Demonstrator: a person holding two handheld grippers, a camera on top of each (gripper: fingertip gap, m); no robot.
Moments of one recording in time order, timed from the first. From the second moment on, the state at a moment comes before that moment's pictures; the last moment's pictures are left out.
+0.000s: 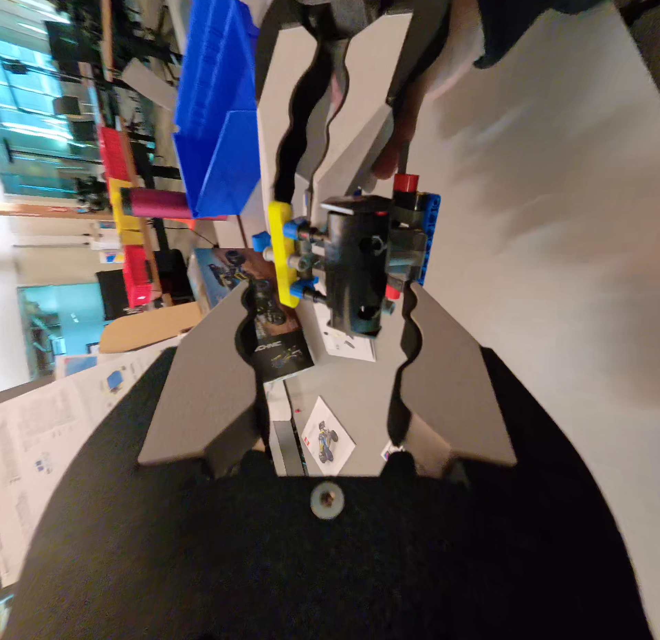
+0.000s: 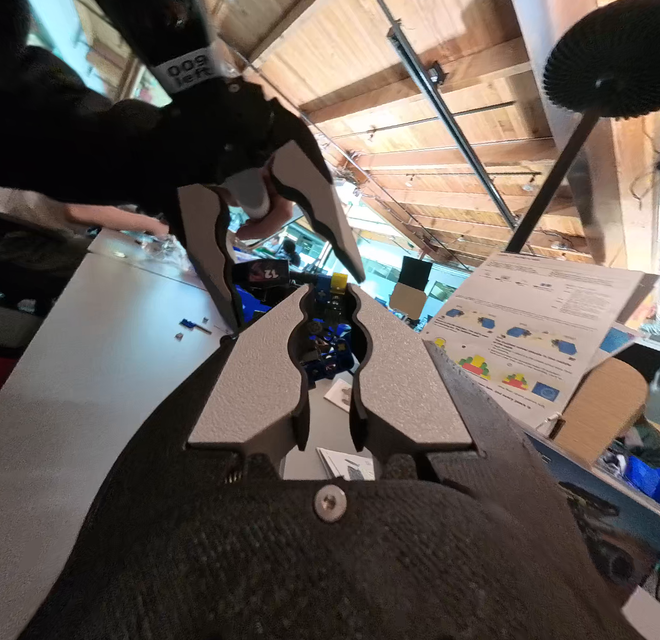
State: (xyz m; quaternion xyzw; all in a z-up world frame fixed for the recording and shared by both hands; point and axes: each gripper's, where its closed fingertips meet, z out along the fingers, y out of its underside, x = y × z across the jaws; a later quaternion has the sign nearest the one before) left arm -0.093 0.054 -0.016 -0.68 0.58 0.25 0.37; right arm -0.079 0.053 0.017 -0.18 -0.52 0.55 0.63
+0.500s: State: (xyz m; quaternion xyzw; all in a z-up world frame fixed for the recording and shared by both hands) left arm -0.088 0.036 -0.055 -0.76 0.54 0.11 0.33; right arm -0.084 0.034 -0.016 -0.14 -0.61 0.51 0.59
